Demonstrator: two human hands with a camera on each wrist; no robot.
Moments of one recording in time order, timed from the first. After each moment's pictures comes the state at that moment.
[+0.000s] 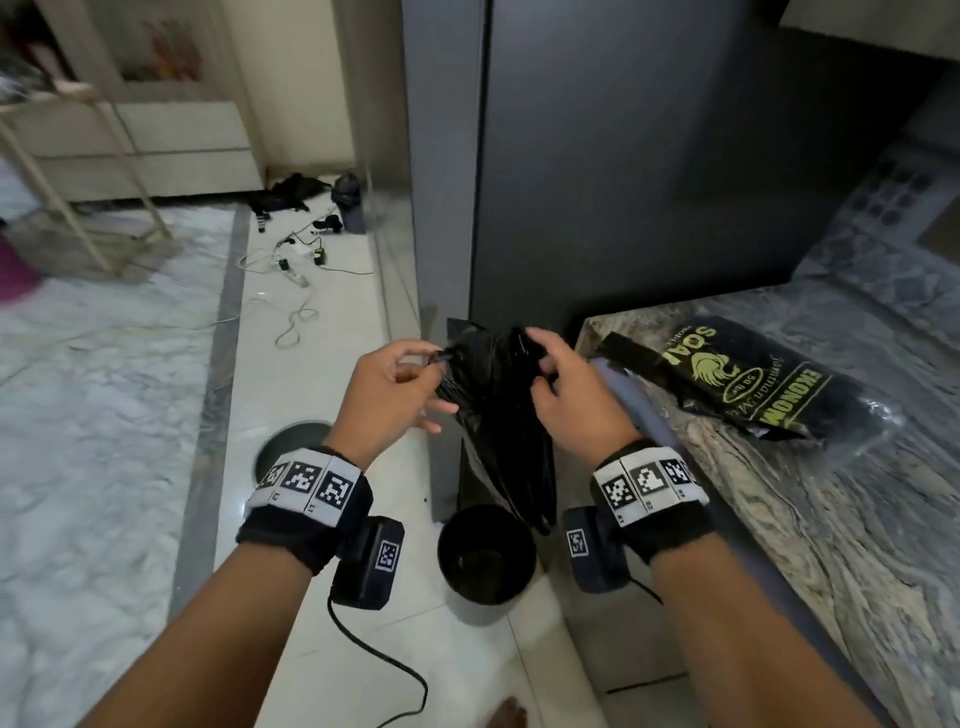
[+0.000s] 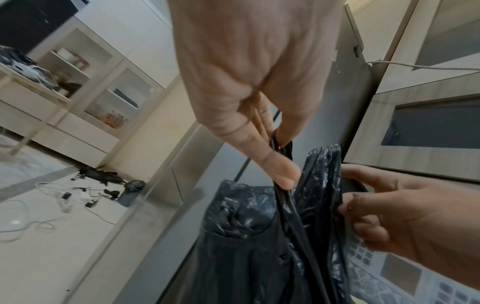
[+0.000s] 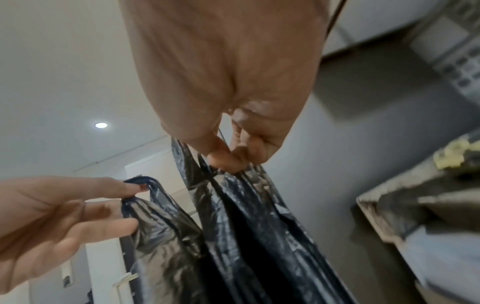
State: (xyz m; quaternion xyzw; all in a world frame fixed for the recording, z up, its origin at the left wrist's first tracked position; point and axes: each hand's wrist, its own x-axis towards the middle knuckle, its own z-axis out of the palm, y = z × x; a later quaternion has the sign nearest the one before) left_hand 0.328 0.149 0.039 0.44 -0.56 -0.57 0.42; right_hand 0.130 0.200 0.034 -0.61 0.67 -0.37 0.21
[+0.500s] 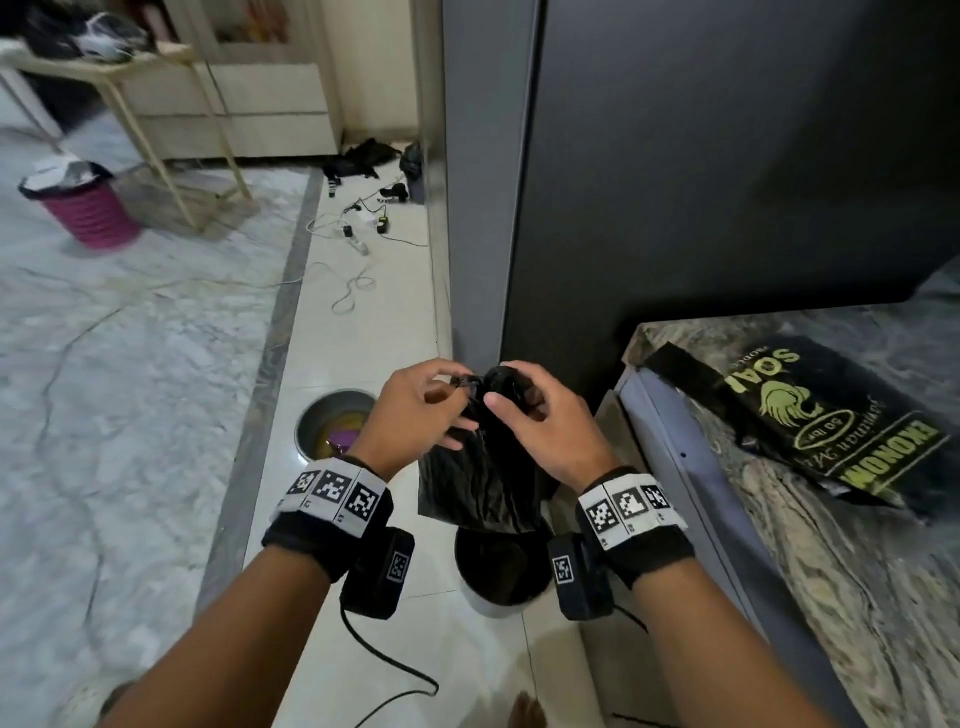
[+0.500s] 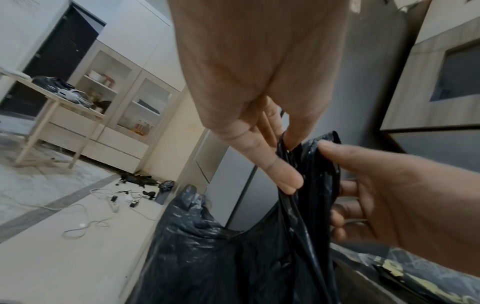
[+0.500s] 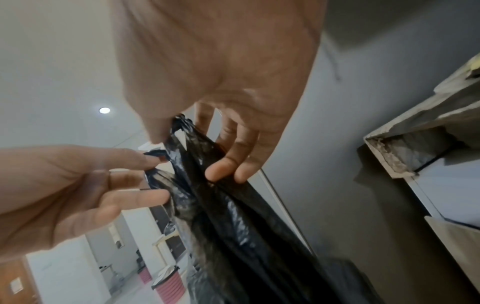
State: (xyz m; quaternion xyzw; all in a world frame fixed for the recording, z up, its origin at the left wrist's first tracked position) left_hand 0.298 0.129 0.000 0.50 -0.55 -0.55 0.38; right_hand 0.126 0.153 -0.020 -0.60 0.60 -0.39 0.36
